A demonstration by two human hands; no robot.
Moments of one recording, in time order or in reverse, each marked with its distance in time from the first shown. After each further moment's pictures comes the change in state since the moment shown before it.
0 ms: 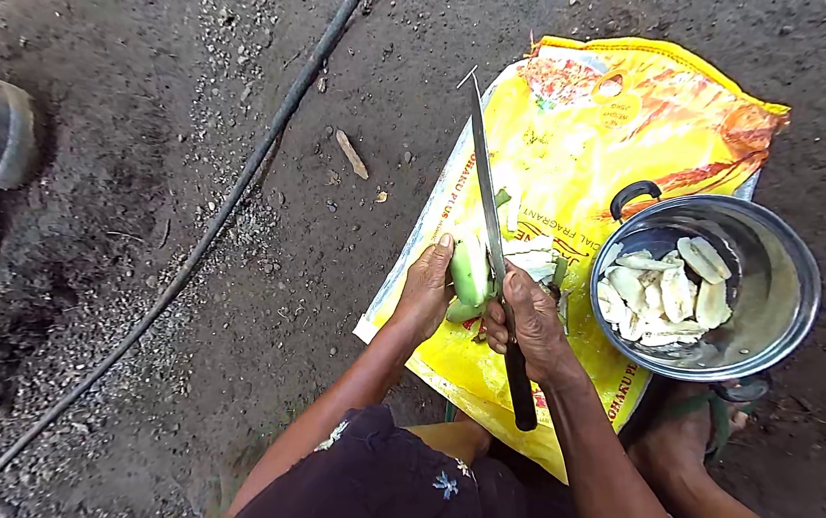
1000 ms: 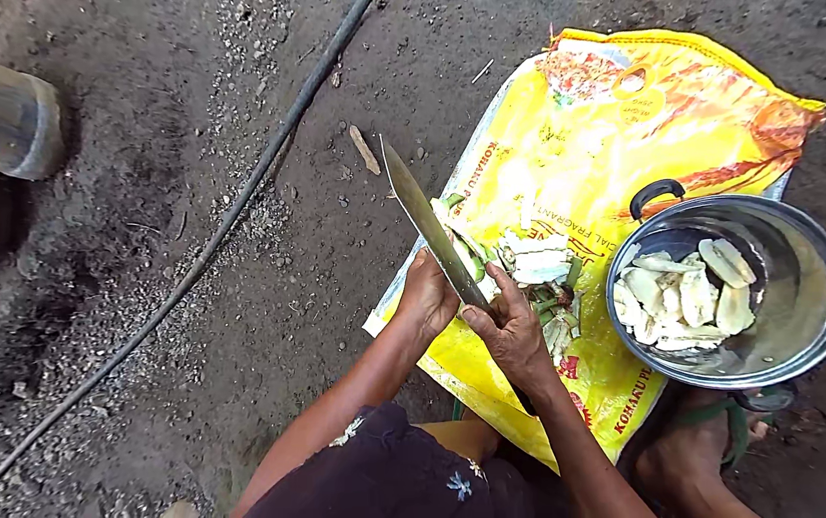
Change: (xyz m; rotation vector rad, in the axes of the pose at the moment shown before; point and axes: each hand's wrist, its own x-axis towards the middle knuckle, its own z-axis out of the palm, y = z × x) left_hand -0.004 0.009 0.003 -0.397 0.161 -0.034; right_hand 0.003 0.038 0.007 -0.717 0.082 -0.311
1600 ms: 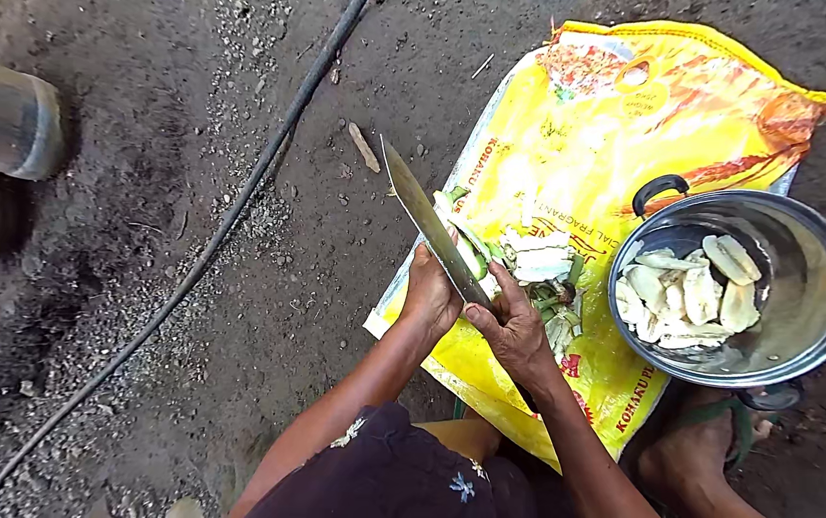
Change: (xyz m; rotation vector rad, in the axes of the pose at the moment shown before) left_hand -0.002 -0.006 0.007 0.011 0.008 0.072; right_hand 0.000 0.005 -0.003 -0.016 -0.005 -0.020
